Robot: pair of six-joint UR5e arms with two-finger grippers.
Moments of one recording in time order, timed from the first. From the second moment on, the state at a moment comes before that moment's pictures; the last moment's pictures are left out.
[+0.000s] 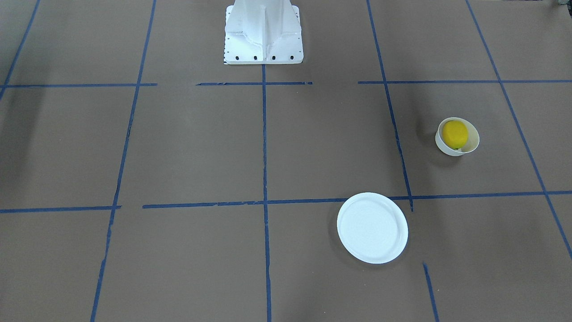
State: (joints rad) left arm -1.66 -1.66 -1.55 -1.46 -2.33 0.18; right arm 1.54 -1.71 1.75 -1.64 2.28 -0.05
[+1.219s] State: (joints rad) left arm -1.65 -1.61 -1.67 -1.42 -2.33 0.18; right arm 1.54 -1.71 1.75 -1.64 2.28 -0.05
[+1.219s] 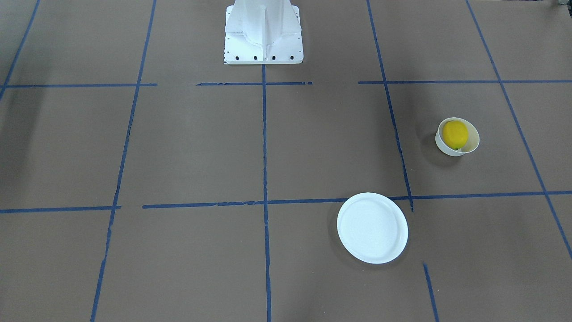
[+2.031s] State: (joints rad) left arm -1.65 -1.59 -1.70 -1.41 -2.33 0.18; right arm 1.54 -1.71 1.75 -1.64 2.28 -0.05
